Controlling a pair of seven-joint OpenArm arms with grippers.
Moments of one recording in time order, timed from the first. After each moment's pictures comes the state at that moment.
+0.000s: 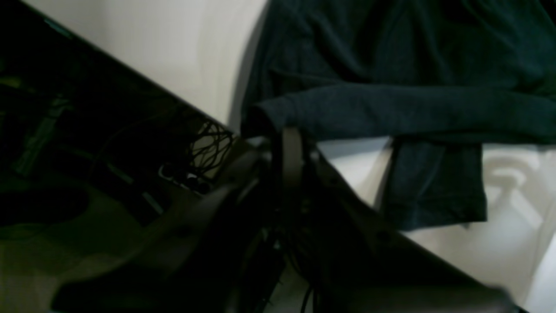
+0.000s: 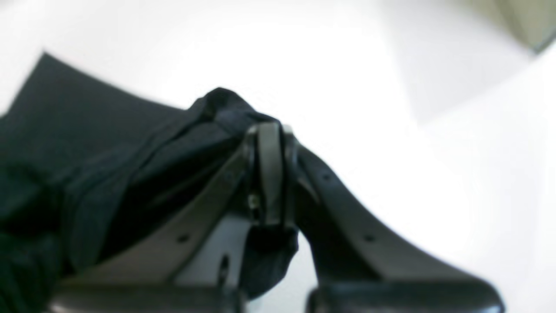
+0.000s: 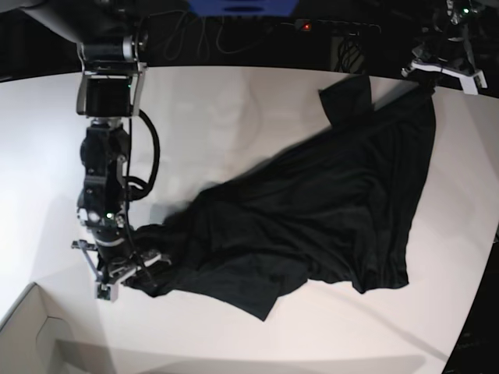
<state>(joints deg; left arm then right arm) 42.2 -11.3 -26.7 106.9 -42.8 0.1 30.2 18.6 2.5 7.2 77.1 -0.2 0.0 -30.9</state>
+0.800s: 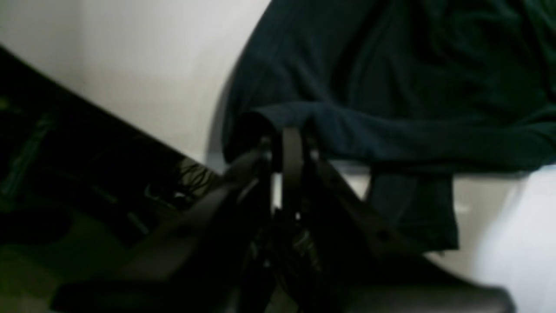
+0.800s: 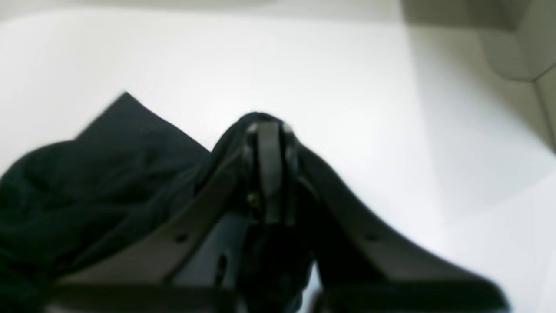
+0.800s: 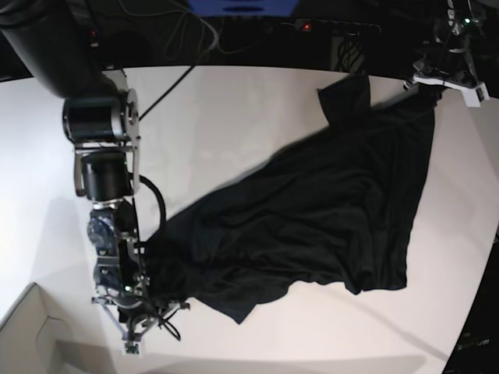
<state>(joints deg) 38.8 -11.2 -26.7 106.9 -42.9 0.1 30.0 39.9 3.3 -0.1 50.1 -0.1 0.1 -30.4</state>
